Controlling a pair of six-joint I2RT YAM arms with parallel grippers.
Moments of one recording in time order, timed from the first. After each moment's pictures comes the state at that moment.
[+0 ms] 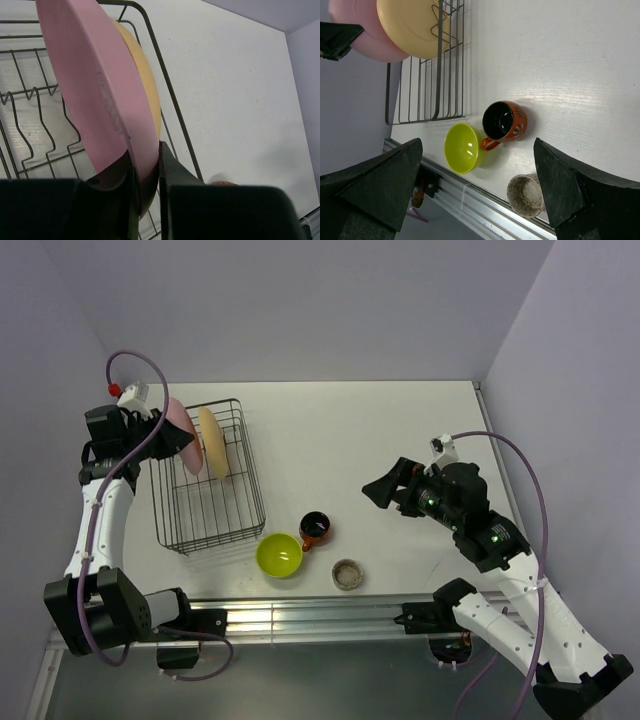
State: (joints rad) left arm 0.22 1.23 1.05 -0.32 0.58 -0.31; right arm 0.47 0.68 0.82 -0.56 -0.13 0.74
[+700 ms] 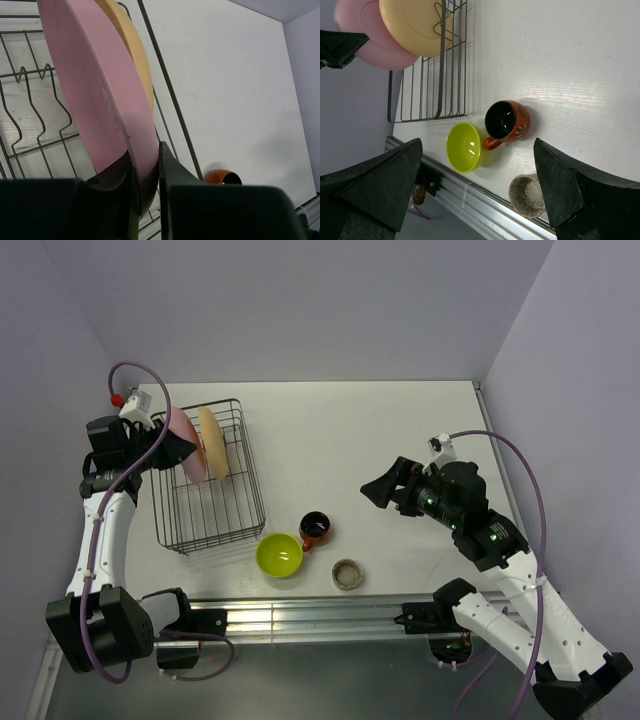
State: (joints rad) left arm 0.22 1.14 0.97 -0.34 0.59 -0.30; right arm 0.47 0.69 0.82 -0.55 -0.15 0.74
